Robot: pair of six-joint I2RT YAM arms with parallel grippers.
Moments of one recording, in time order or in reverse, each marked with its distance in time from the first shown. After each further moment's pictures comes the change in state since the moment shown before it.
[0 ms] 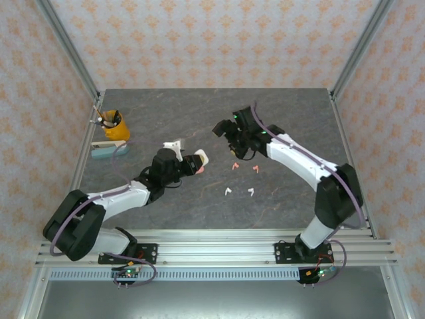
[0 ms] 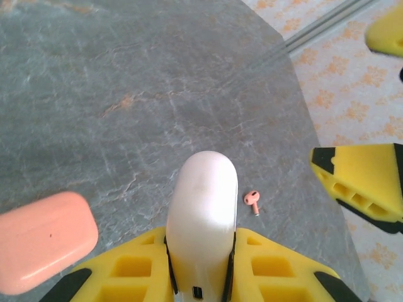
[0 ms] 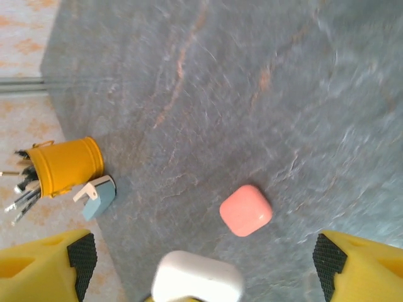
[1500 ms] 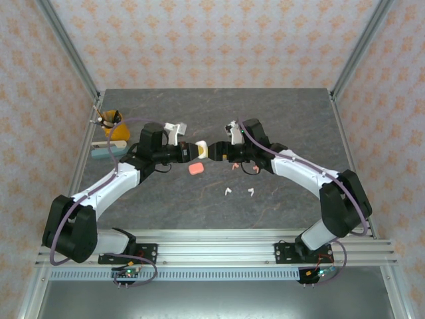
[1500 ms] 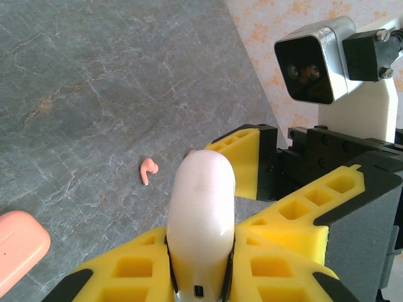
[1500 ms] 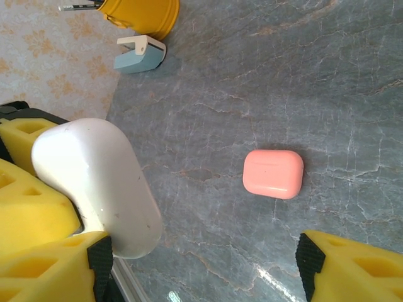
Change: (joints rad) left arm 0.166 -0.016 0.270 -0.389 0.461 0.227; right arm -0.002 -0.061 -0.280 0.370 -0.363 -0.563
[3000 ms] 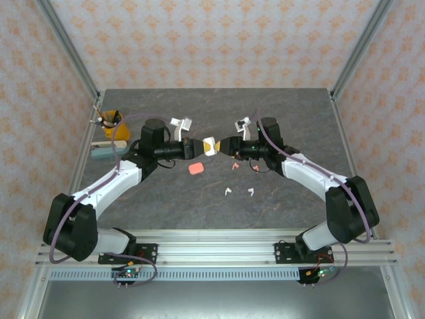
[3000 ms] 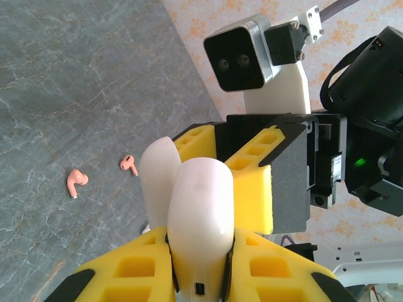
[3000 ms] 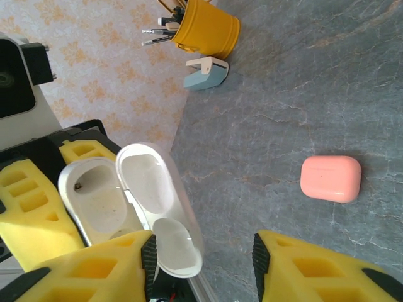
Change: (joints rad) left arm -0.024 0.022 0.051 0.084 0.141 -0.081; right arm -0.113 -0.072 -0.108 0.215 -0.263 0.179
